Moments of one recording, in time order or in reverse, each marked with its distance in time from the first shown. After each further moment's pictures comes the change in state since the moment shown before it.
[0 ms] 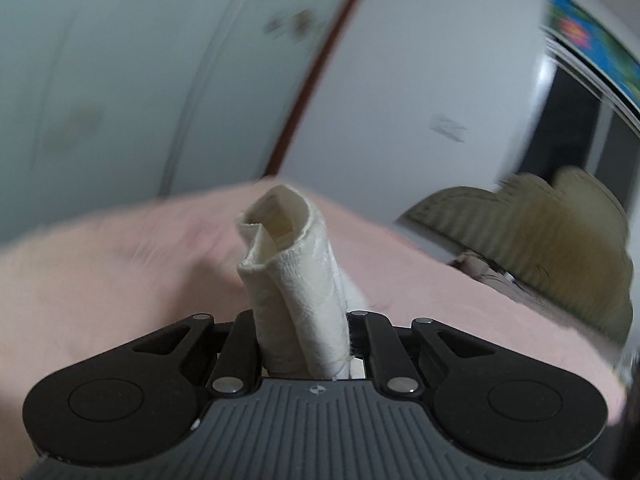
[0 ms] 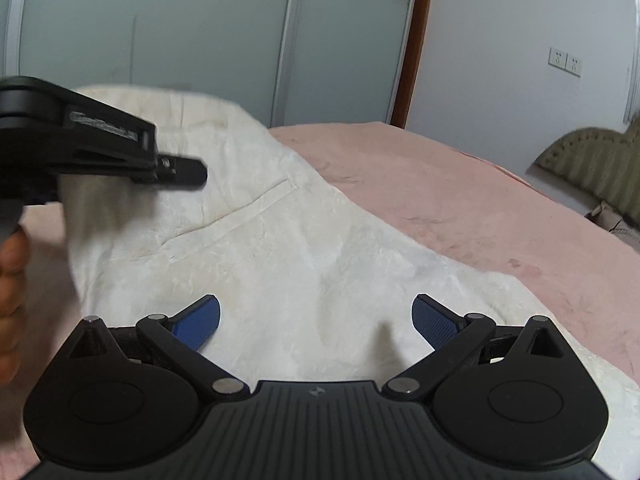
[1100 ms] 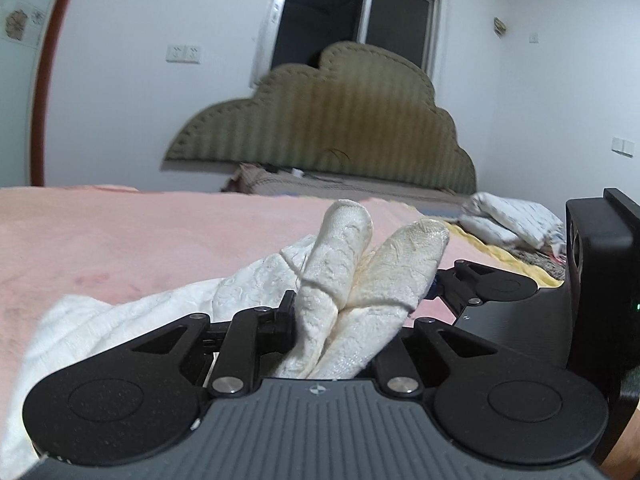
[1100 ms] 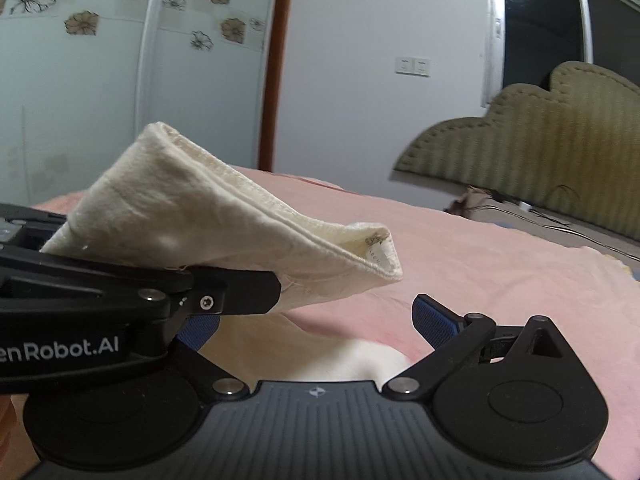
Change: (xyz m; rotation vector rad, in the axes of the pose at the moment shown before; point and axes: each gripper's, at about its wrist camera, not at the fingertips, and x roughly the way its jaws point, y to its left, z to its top) left arm 0.039 -0.313 -0.134 0.370 0.197 -0.525; right arm -0.156 -0.222 -0.092 0.137 -0.108 -0.256
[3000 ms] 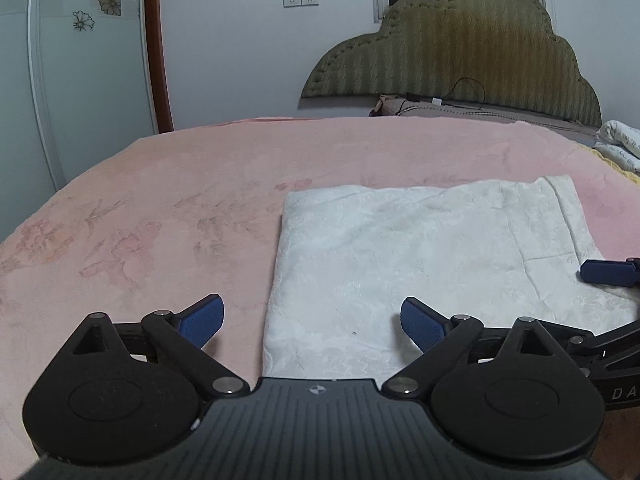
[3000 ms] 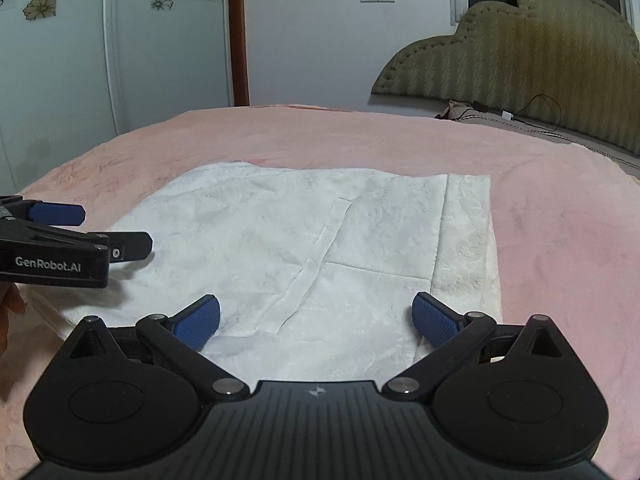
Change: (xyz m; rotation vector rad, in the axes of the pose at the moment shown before) left arm -0.044 0.105 -0.051 0.048 0.197 0.428; right arm 0.005 0.076 -0.050 0.150 0.156 -0.044
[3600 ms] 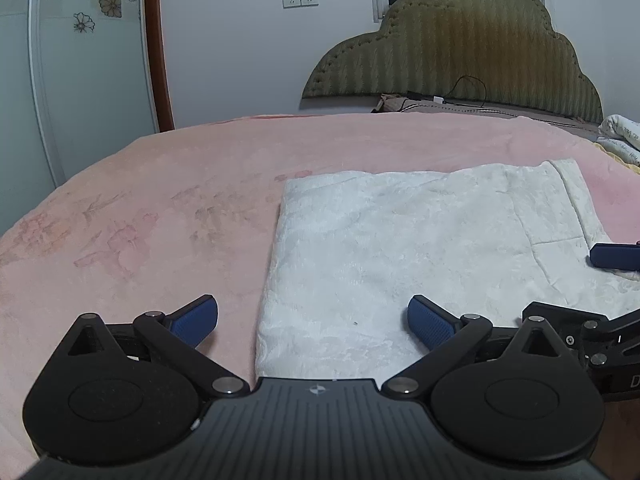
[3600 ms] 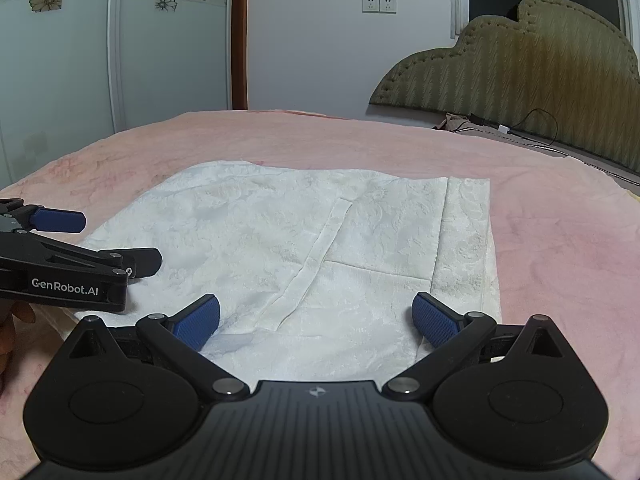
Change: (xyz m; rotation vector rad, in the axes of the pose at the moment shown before) left arm 0.007 0.001 -0.012 0.001 -0.009 0.005; right arm 0.007 0.006 0.001 -0.016 -0.017 -0.019
